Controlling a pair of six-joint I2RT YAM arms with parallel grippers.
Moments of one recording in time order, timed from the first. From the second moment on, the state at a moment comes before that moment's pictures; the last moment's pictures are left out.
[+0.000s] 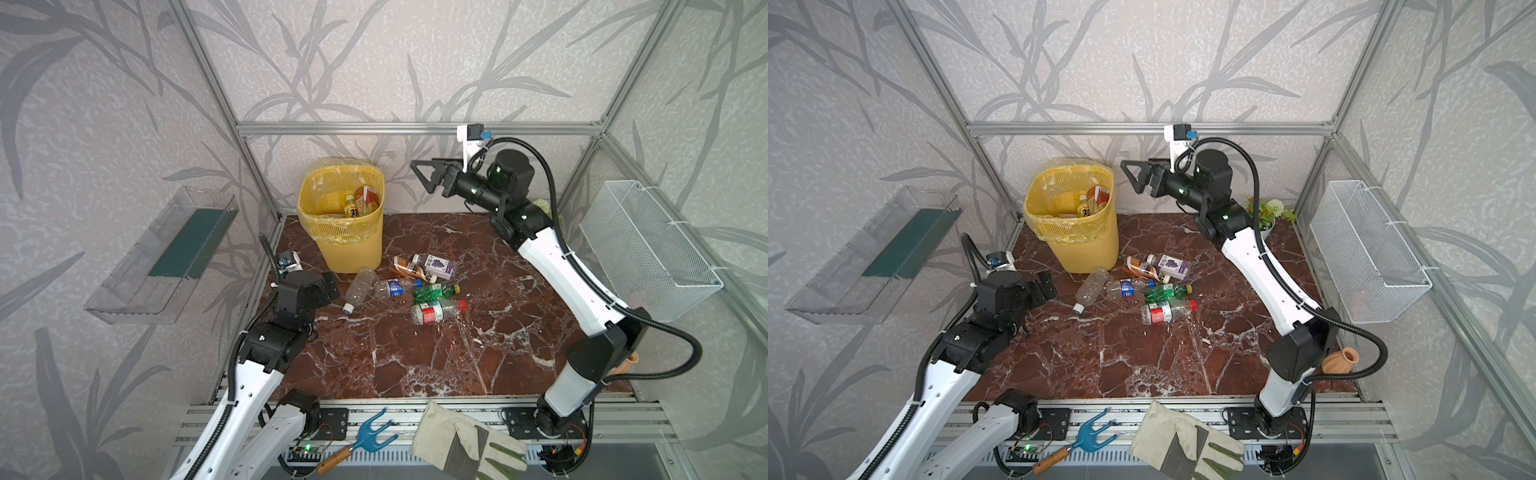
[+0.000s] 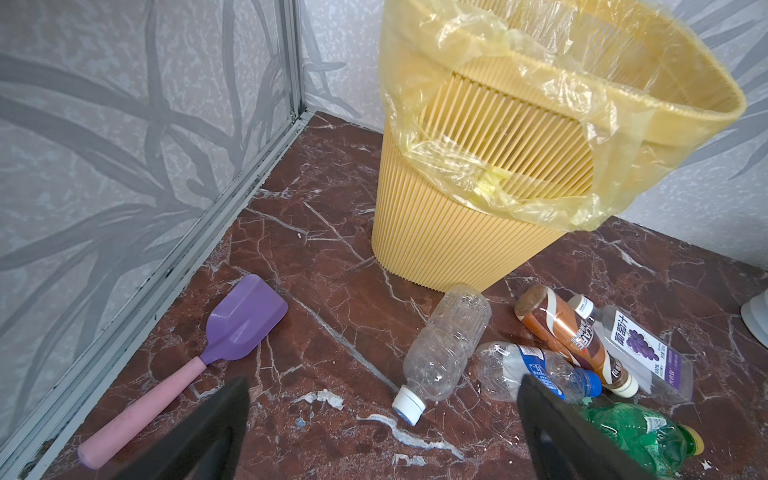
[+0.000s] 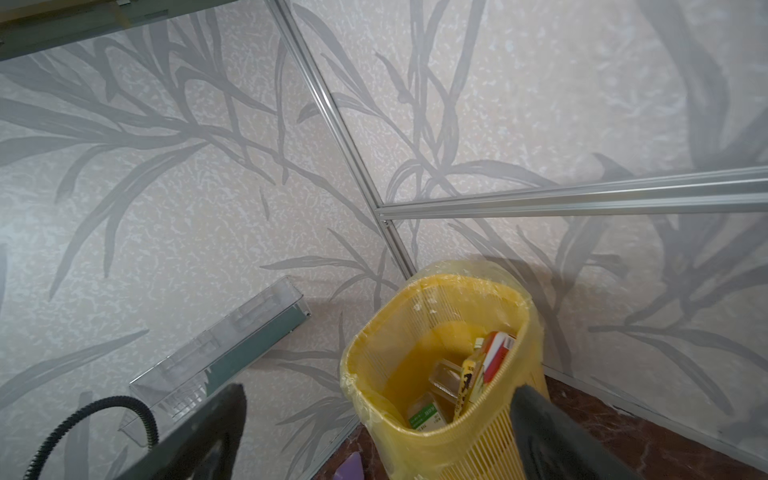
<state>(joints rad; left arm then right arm) -0.29 0.77 0.87 -0.66 -0.43 -0.48 0.48 1.67 1.80 -0.05 -0.42 0.50</state>
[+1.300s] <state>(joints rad) -0.36 0.81 0.86 -0.65 -0.33 -0.52 0.54 1.22 0.95 -0.53 -0.11 -0.29</state>
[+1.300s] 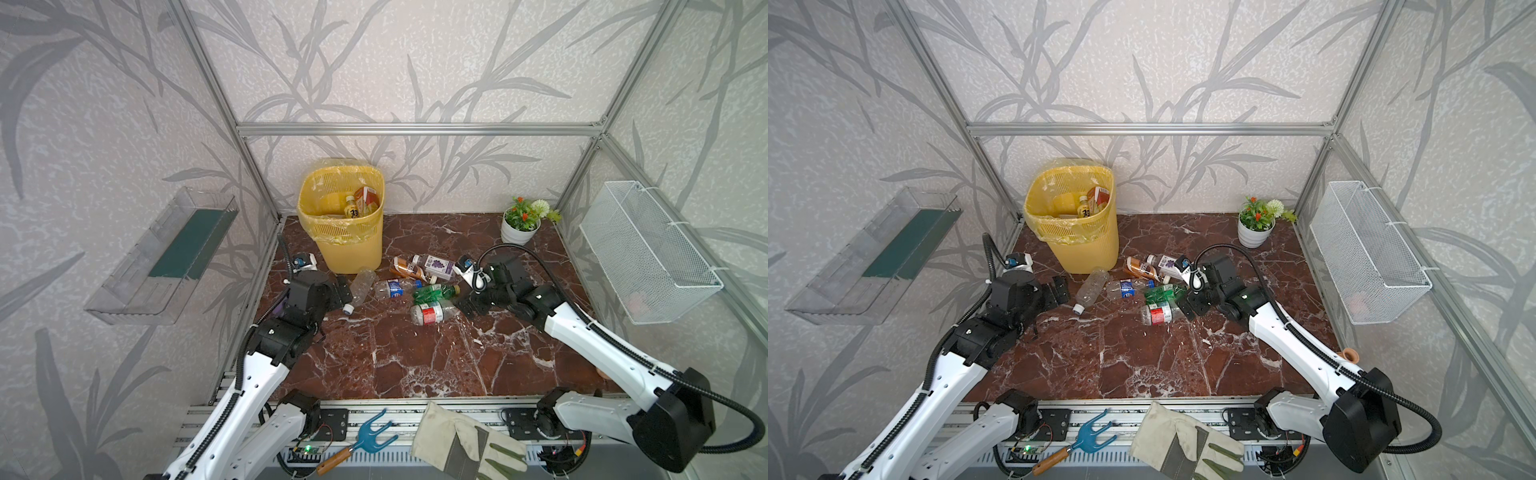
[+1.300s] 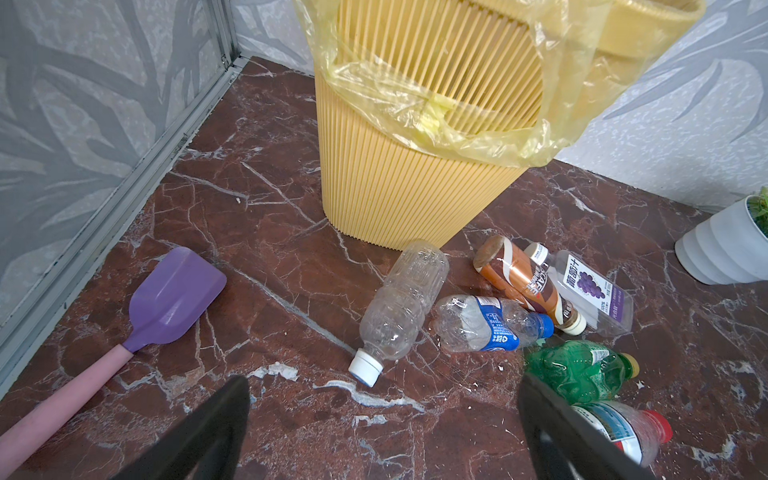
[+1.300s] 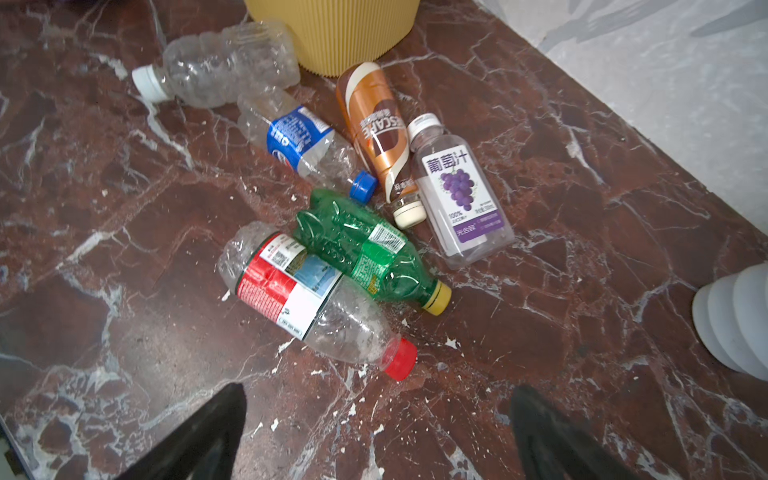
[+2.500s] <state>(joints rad) -0.36 0.83 0.86 -0.65 -0.33 -0.51 0.62 1.70 1.19 -0.65 -0.16 -0.58</state>
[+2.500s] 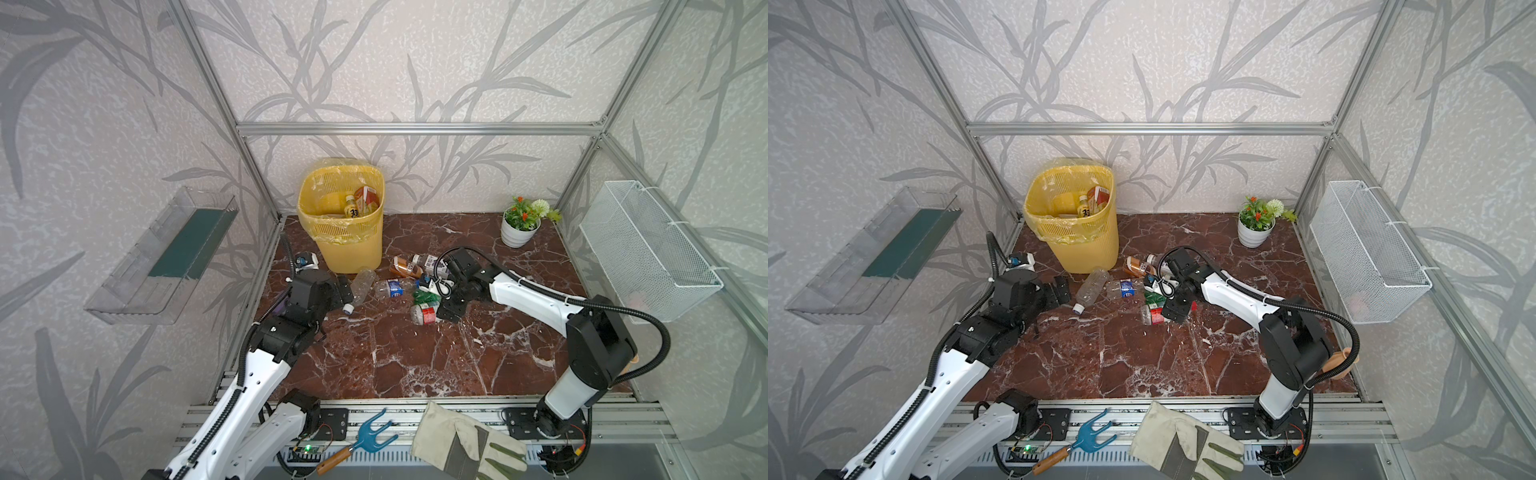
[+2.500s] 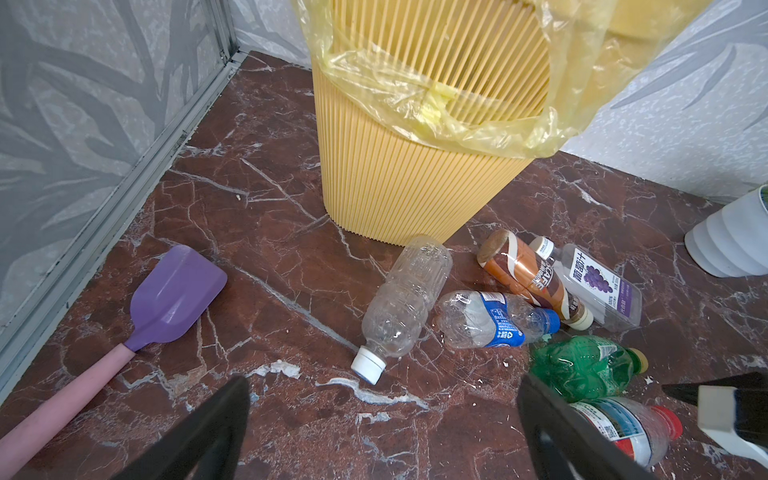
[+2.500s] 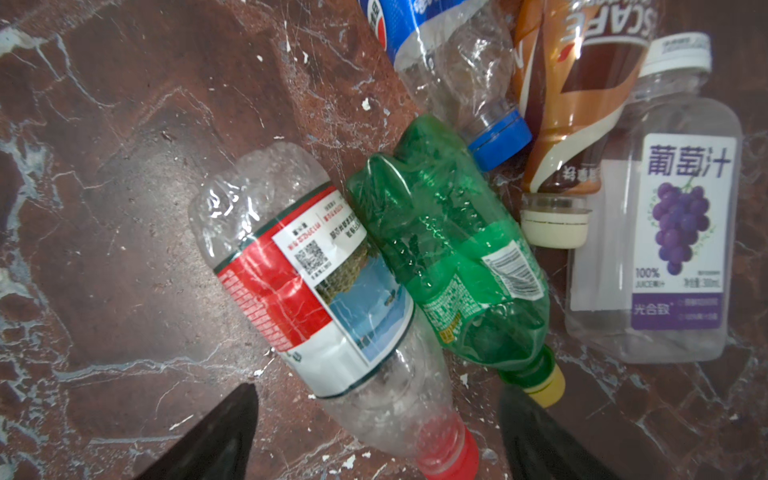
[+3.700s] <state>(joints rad) -0.36 0.81 0.86 -0.68 -0.35 -0.50 0.76 1.88 1.26 -0.77 -0.17 -0.58</state>
